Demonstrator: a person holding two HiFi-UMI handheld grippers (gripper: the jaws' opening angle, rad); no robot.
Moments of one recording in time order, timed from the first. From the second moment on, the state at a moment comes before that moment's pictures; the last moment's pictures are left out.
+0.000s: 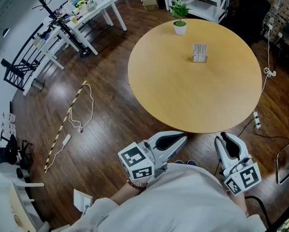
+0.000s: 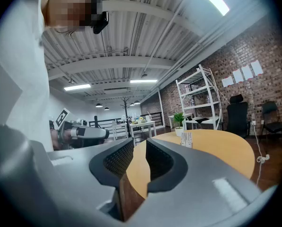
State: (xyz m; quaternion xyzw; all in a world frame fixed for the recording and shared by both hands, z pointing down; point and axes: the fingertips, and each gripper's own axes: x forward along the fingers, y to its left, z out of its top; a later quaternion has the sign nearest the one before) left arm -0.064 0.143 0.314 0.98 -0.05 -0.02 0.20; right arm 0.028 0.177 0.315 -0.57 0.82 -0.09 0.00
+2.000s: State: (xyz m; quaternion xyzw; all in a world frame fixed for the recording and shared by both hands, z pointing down) left arm 0.037 -0.149 0.411 0.92 -0.21 0.08 0.32; right arm 0.208 -0.371 0.623 -0.24 0.92 -0.09 -0.30
